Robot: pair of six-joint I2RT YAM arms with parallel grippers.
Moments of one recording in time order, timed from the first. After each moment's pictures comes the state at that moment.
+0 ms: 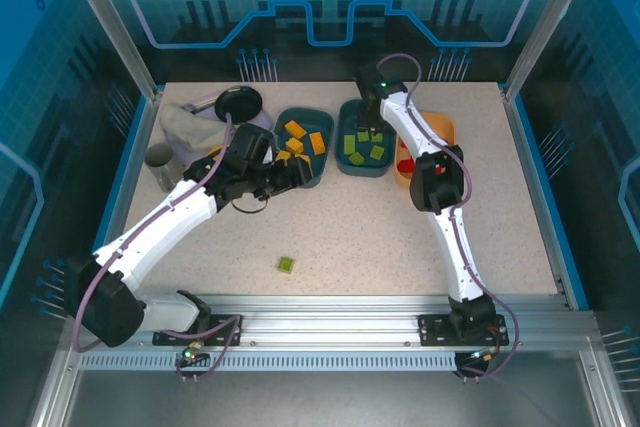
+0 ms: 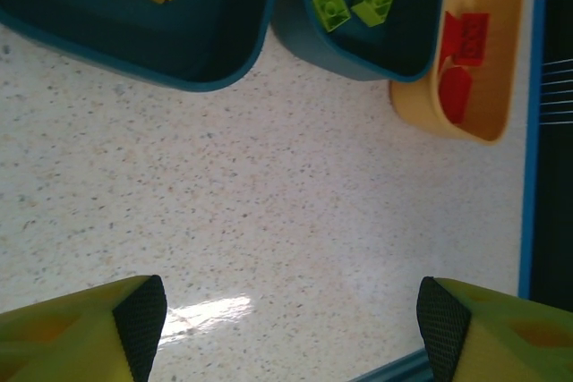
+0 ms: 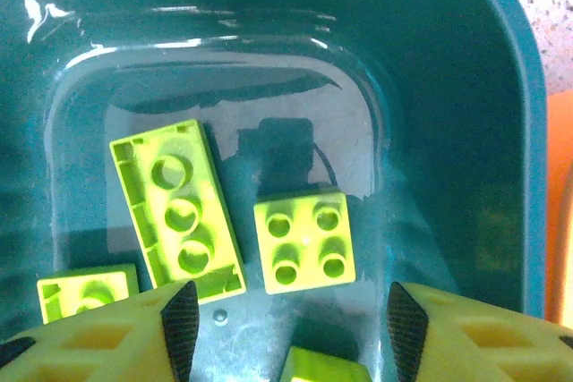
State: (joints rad) left arm -0.48 1.31 1.14 -0.67 0.22 -0.82; right arm 0.35 2.57 2.50 -1.17 0.23 0.46
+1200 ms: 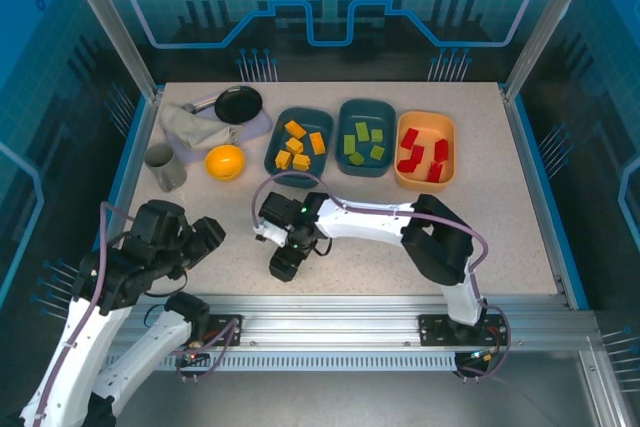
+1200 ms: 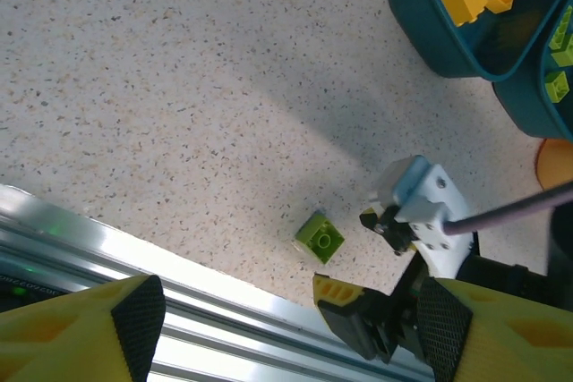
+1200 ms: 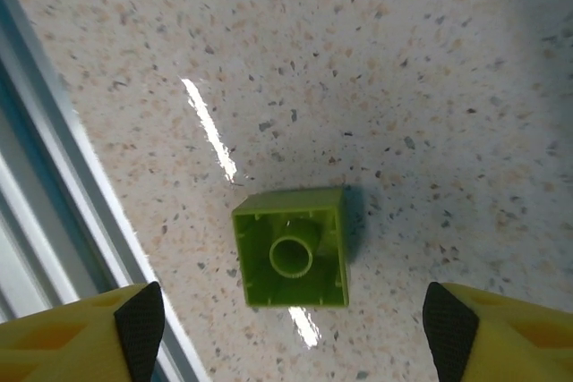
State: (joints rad) left arm -0.35 0.59 1.01 -1.38 -0.03 -1.04; right arm 1.10 2.01 1.48 -0.79 -0.18 0.03
